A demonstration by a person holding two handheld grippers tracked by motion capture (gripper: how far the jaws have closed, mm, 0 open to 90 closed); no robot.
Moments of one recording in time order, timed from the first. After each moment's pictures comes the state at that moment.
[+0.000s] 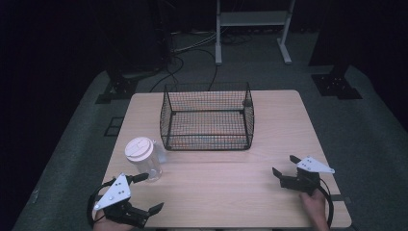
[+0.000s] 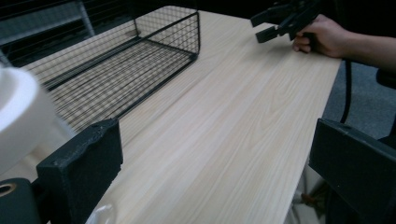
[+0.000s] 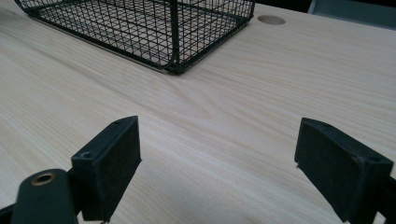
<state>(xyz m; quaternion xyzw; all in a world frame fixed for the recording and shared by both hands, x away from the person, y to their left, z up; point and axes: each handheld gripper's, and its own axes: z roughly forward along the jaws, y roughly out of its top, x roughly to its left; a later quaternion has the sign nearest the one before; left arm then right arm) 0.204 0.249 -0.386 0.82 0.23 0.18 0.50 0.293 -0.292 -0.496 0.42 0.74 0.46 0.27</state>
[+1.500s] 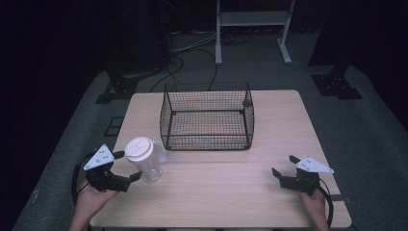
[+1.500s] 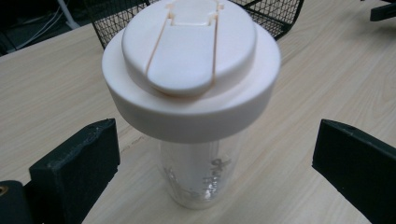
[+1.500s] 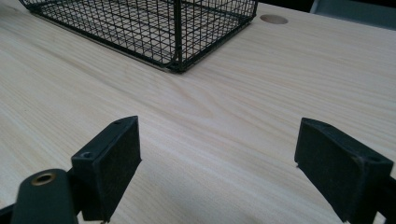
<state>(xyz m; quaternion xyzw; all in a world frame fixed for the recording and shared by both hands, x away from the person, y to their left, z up) 0.283 0.306 -0.388 0.82 0.33 0.20 0.44 0.293 -0.291 -0.496 0.41 0.74 0.46 0.27</state>
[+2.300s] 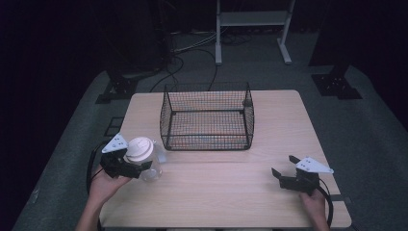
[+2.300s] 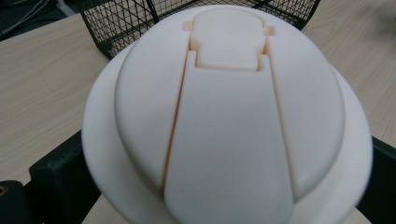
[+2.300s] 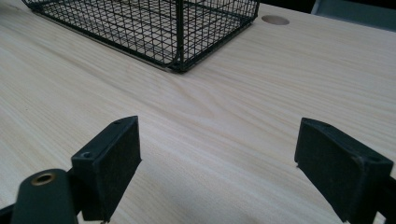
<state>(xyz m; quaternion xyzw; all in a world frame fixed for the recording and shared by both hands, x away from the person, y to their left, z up) 0.322 0.283 -0.392 0.83 0.34 0.18 0.42 0.293 -0.290 -0.496 0.41 0.74 0.46 0.27</state>
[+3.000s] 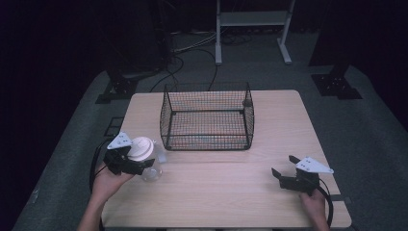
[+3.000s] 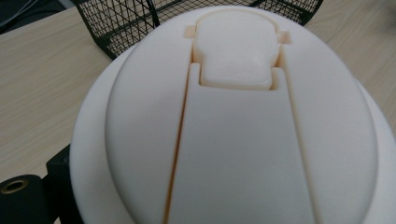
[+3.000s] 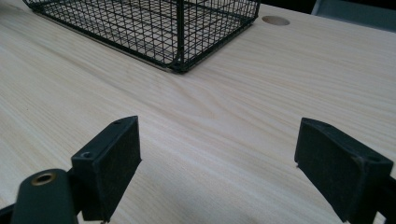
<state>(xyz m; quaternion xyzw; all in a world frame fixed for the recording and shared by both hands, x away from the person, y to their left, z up) 0.329 0.277 -0.391 0.83 0.34 0.17 0.40 0.293 -0.290 -0.496 0.41 0.74 0.46 0.27</state>
